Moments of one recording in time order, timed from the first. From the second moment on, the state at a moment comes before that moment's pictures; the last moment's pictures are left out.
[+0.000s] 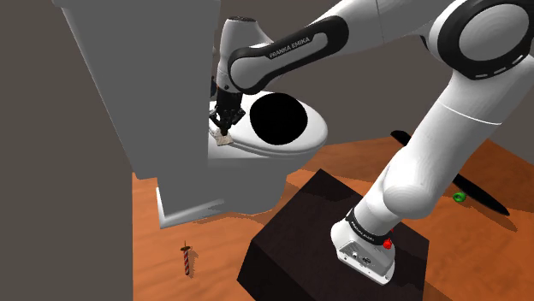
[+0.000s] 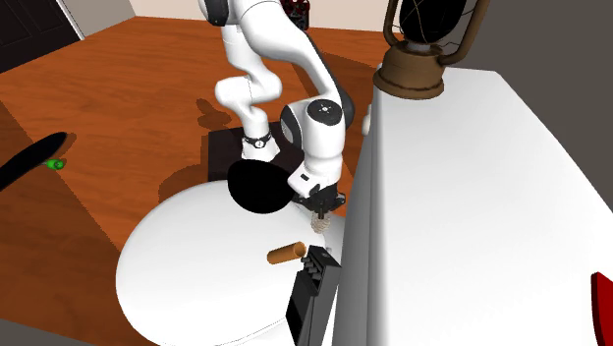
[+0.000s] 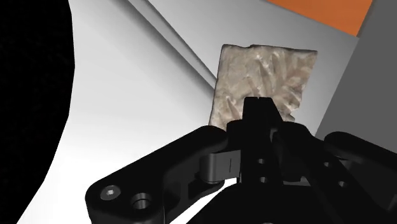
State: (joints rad) arm 0.04 0.07 0.20 -2.18 -0.01 2.28 0.55
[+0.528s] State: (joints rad) arm 0.09 0.03 0.21 -2.19 -0.16 2.15 1.02
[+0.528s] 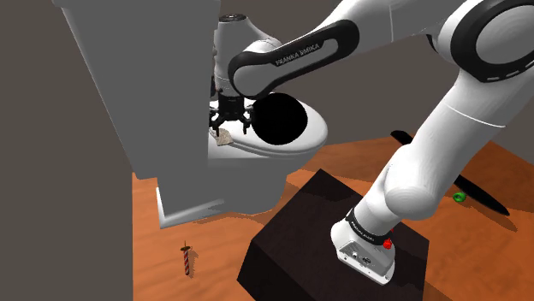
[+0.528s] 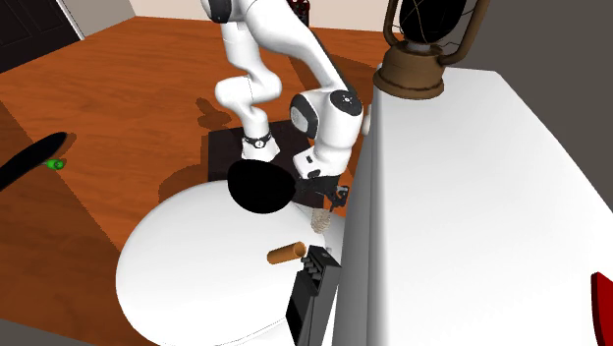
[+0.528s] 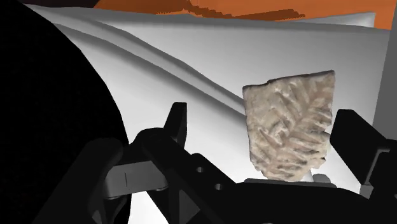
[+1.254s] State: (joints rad) arm 0.10 0.05 0.20 -2.21 -0.21 2.24 1.14
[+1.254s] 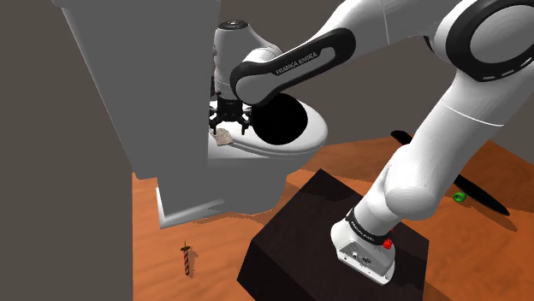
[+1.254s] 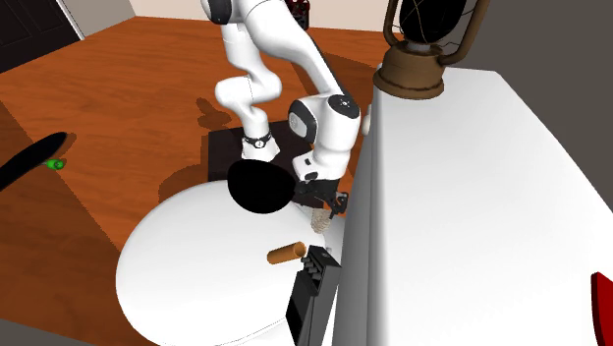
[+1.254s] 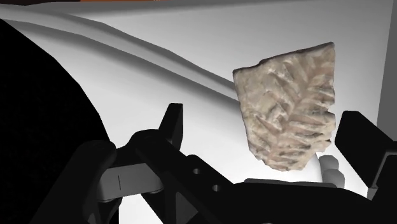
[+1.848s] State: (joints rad) arm 0.10 0.05 0.19 -2.22 -0.20 2.26 1.12
